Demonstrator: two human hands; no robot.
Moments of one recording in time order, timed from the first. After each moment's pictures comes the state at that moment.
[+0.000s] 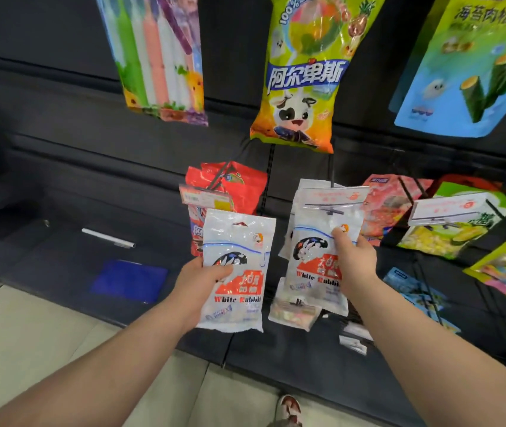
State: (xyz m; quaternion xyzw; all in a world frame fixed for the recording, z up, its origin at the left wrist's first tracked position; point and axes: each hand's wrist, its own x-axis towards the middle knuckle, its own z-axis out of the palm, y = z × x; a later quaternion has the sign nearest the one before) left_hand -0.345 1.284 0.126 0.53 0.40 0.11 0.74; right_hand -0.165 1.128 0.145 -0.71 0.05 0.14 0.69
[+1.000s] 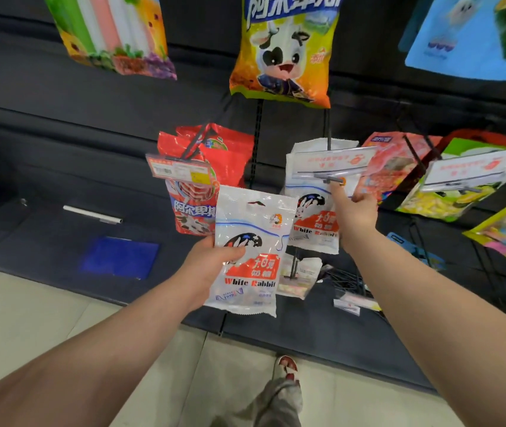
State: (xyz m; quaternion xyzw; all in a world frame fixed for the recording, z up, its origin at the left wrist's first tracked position) left_hand -0.308 1.279 0.105 0.54 0.36 0.04 0.76; right_hand -0.112 1.145 0.124 -0.80 0.07 0.08 0.60
